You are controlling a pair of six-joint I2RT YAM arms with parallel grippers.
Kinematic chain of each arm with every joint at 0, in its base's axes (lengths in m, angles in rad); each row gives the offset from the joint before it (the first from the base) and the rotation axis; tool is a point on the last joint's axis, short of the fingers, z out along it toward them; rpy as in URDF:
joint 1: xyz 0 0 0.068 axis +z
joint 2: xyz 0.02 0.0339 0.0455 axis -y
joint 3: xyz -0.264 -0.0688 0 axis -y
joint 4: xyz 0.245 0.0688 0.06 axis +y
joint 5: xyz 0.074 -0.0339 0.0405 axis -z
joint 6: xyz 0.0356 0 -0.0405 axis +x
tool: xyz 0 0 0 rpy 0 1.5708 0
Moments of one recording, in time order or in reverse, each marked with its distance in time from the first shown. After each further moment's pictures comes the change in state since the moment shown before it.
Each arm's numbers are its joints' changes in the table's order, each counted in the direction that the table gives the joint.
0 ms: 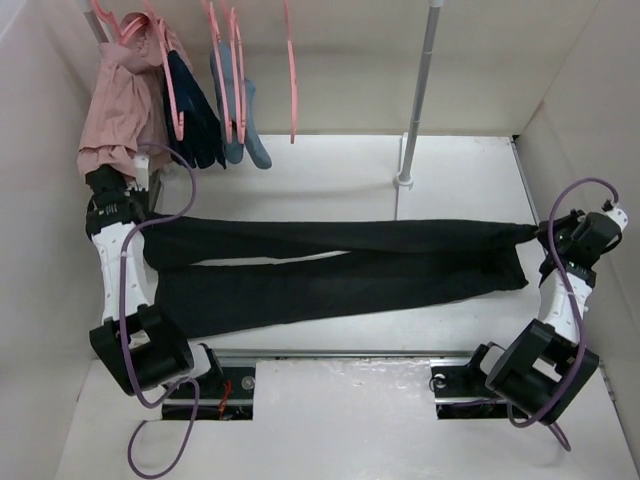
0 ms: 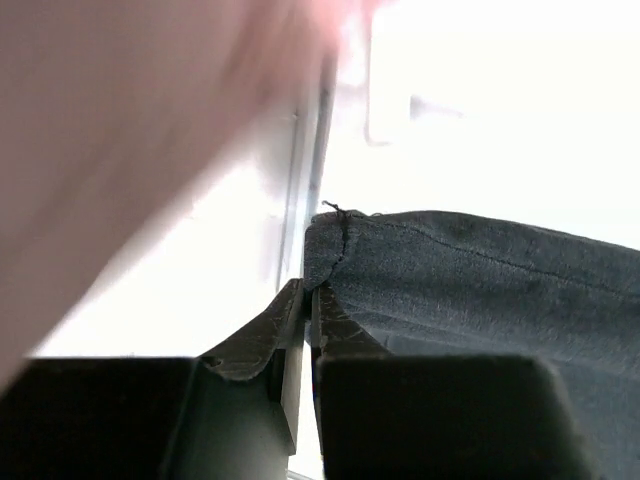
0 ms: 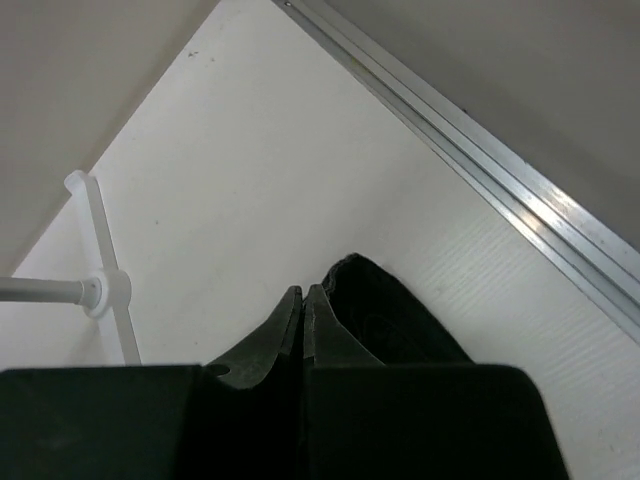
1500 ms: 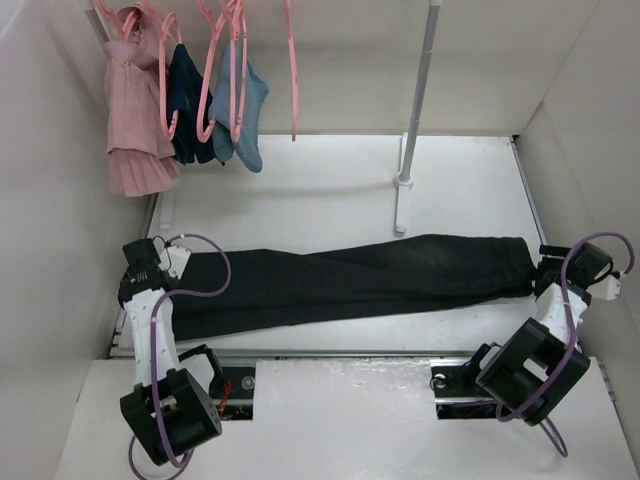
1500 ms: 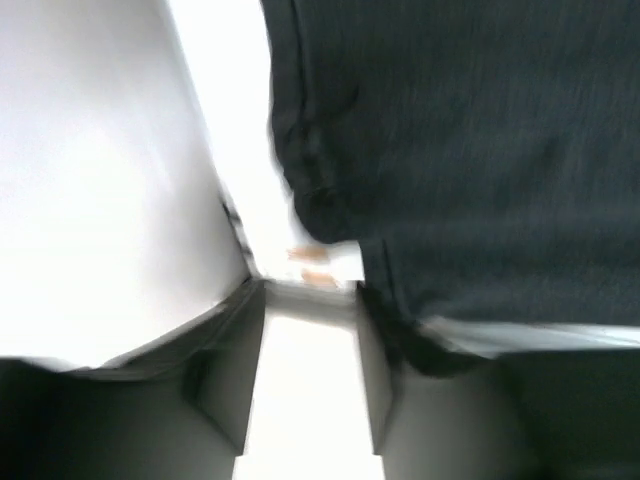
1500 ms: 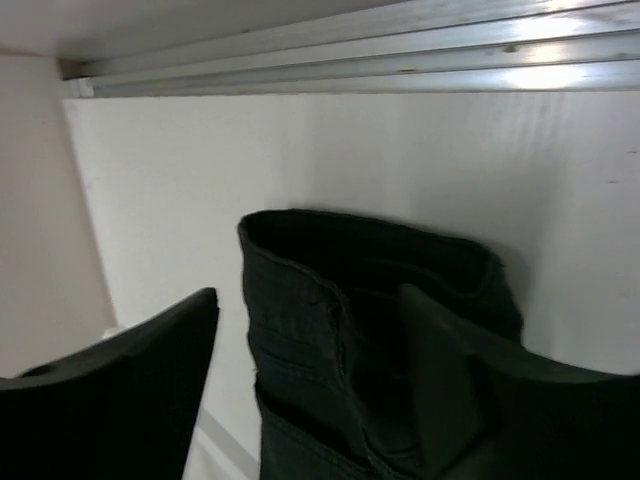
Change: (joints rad) left arm 0.032 0.391 -0.544 0.193 -0.146 0.314; right arm -0.127 0.038 -0.165 0.155 0.144 0.608
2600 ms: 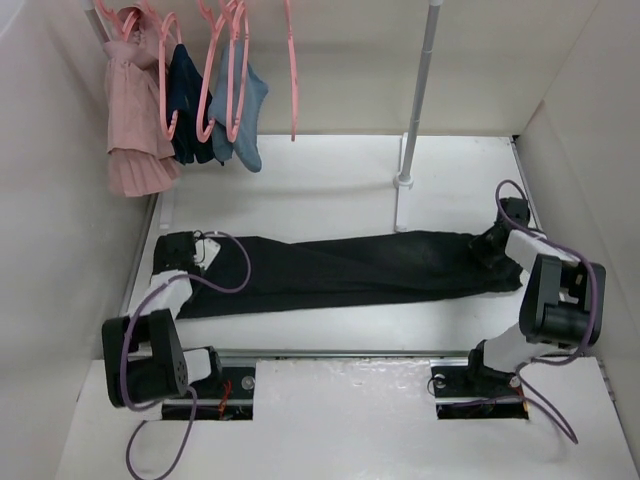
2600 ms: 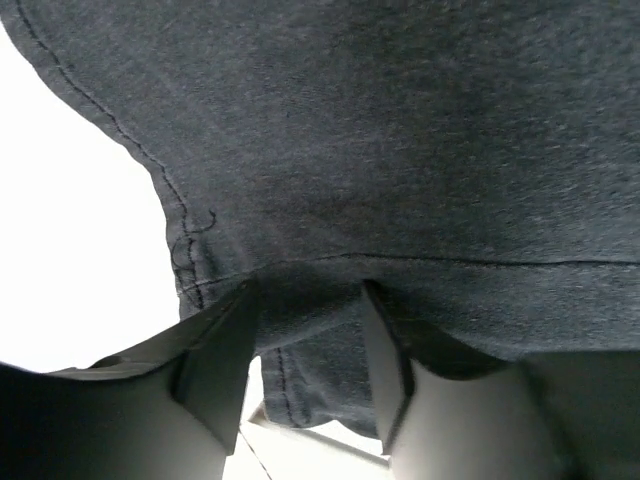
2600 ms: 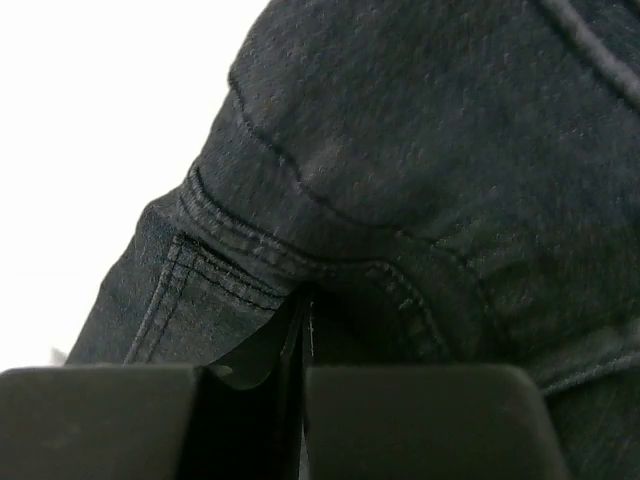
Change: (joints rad) left arm -0.265 -0.283 -0.174 -0.454 -0.150 -0.014; right arm 0.539 -0.430 0.230 0.209 0.103 -0.294
